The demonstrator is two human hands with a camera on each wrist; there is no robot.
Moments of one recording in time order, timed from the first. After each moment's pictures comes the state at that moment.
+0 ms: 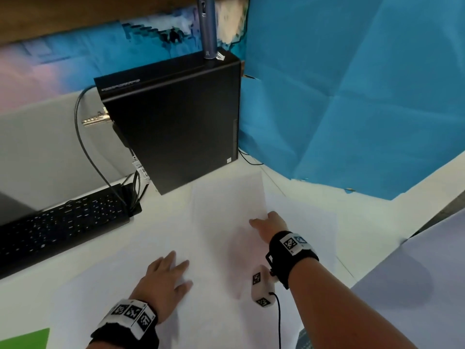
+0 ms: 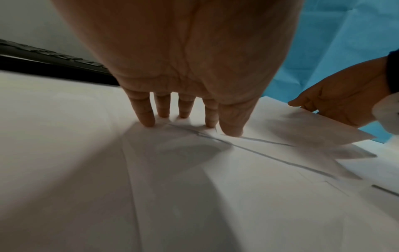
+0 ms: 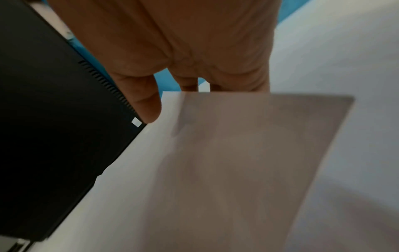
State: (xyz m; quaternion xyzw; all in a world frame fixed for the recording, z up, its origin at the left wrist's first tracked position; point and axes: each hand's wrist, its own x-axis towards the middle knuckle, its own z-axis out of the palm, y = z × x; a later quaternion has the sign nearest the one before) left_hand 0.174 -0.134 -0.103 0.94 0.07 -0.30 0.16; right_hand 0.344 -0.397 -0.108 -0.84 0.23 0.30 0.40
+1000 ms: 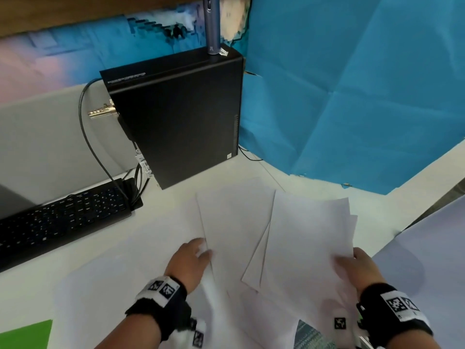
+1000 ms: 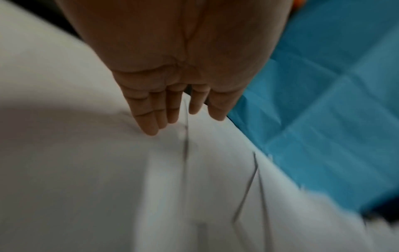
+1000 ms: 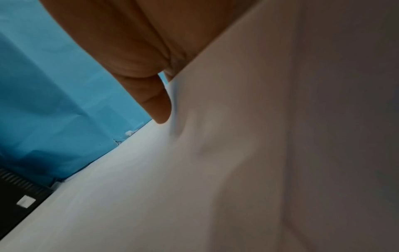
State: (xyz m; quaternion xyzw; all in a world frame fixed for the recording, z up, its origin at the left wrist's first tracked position) left_hand 0.203 -0.186 -0.090 0.87 0.20 -0.22 0.40; right_hand 0.243 -0.580 -0.116 -0.83 0.33 0.14 0.43
